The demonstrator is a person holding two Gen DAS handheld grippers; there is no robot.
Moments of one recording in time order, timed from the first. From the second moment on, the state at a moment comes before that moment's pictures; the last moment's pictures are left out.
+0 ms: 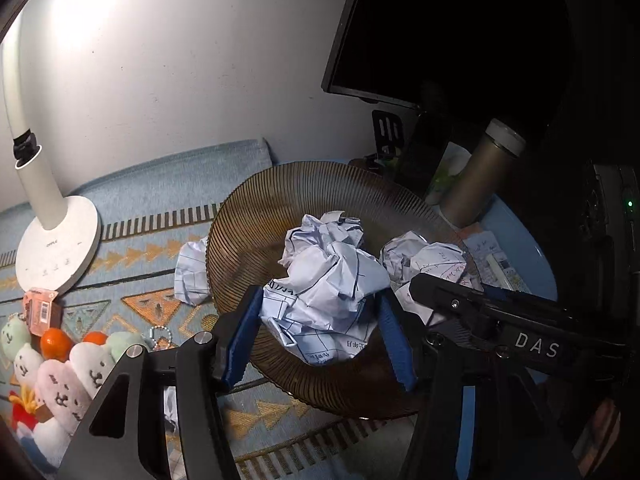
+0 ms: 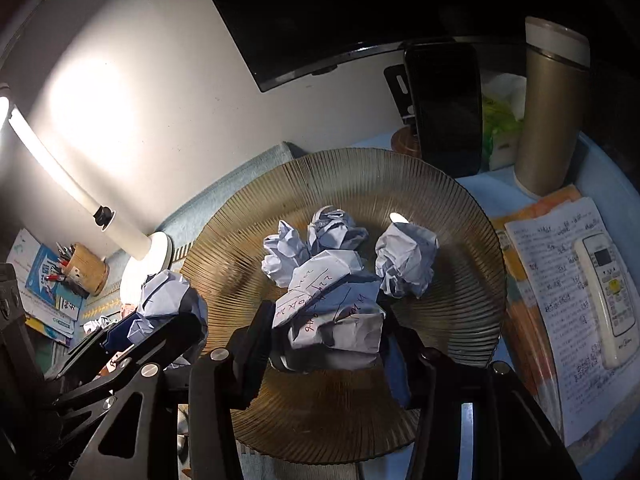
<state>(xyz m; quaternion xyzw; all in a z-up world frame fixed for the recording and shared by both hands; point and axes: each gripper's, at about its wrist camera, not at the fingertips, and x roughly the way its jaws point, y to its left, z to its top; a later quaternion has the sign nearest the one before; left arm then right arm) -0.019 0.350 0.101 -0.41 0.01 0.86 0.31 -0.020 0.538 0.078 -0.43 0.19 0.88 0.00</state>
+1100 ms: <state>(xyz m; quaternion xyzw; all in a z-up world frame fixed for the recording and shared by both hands) 0.054 0.036 0.079 -0.30 -0.11 0.94 0.09 0.033 0.377 0.054 -0.33 0.09 0.94 -0.05</state>
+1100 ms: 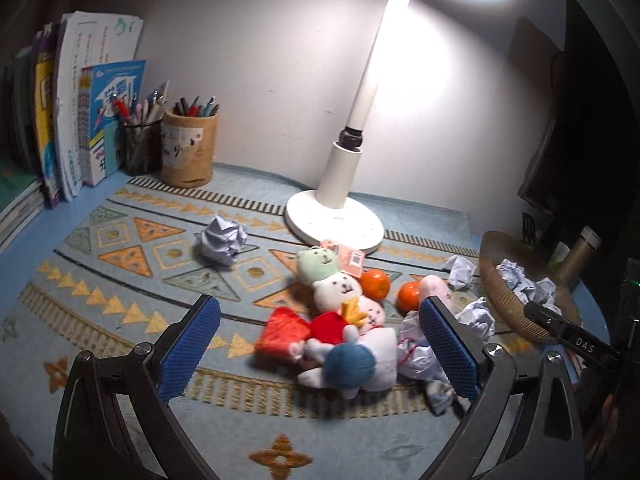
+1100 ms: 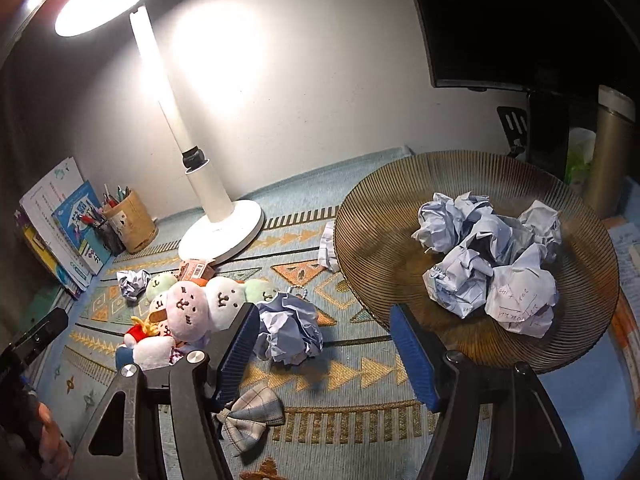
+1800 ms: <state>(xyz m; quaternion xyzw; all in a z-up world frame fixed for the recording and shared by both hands) 0.041 0.001 0.033 -0.34 -0.17 0.92 0.10 0.046 0.337 0.011 -0.35 0.04 0.93 -0.11</state>
